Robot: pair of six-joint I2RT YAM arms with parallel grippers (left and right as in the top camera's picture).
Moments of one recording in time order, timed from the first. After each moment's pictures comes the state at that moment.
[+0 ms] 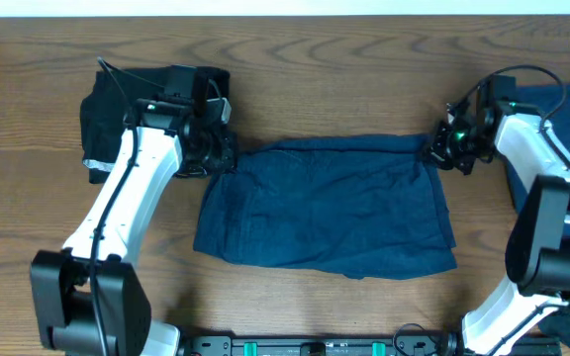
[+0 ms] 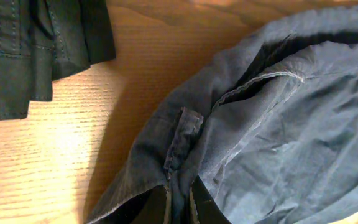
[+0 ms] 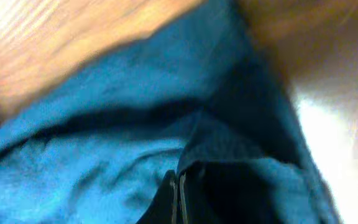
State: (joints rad) left arm -0.17 1.64 1.32 -1.01 0.28 -0.20; right arm -0.13 1.89 1.29 -0.84 -0.51 0.29
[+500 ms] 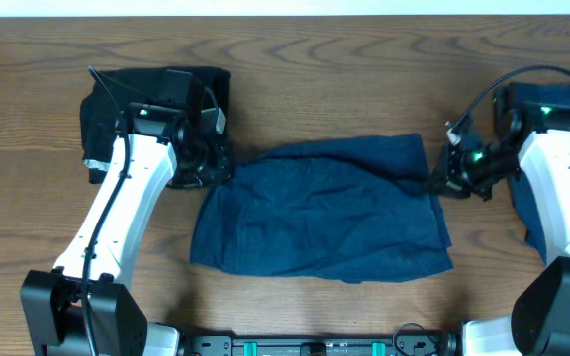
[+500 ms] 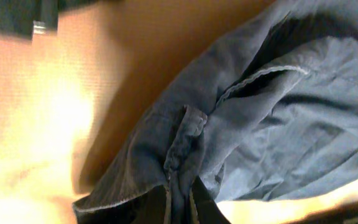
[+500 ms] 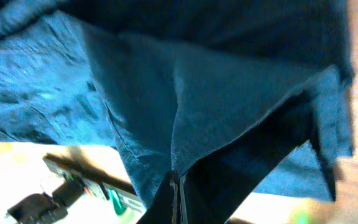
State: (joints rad) left arm -0.17 1.60 1.32 -1.17 0.28 -0.26; right arm -0.10 1.63 1.27 -1.31 -0.52 0.08
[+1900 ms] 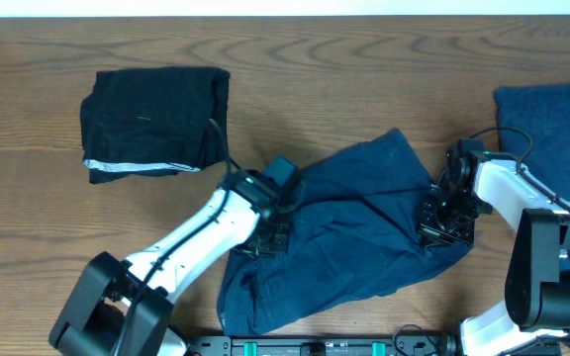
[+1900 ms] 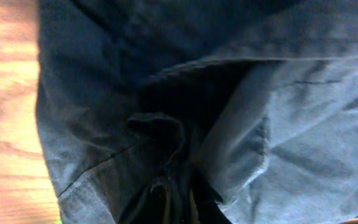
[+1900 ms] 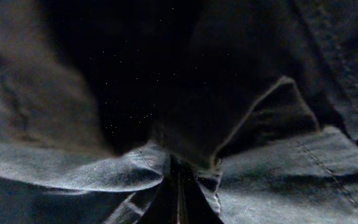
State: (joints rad) left arm -0.65 1.60 0.97 -0.98 0.13 -0.54; right arm -0.04 1.75 0.90 -0.97 -0.21 0.28
